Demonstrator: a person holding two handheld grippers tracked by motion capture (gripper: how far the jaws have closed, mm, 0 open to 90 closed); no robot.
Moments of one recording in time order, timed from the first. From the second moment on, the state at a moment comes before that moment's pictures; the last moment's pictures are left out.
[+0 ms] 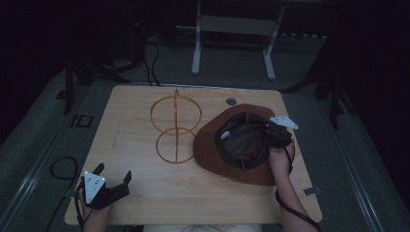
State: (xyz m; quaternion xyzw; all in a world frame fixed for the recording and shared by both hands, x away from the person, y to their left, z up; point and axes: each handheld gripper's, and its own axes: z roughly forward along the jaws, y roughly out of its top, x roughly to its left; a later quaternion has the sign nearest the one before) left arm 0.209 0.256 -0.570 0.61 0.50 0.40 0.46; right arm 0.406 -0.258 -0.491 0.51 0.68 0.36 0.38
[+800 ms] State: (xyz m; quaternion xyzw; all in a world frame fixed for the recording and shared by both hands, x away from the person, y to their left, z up) left arm 0.204 0.226 -0.522 0.66 0.47 0.33 0.49; right arm 0.346 -0.282 -0.395 0.47 0.61 0.48 0.41
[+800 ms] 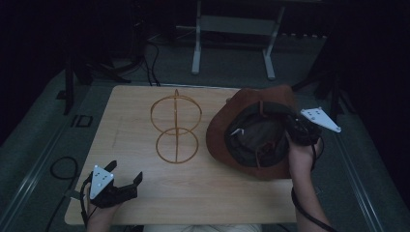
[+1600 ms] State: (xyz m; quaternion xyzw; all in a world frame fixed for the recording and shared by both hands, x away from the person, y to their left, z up) left arm 0.248 0.163 -0.411 0.69 0.36 0.31 0.55; right arm 0.329 -0.285 -0.390 0.46 0.62 0.50 0.40
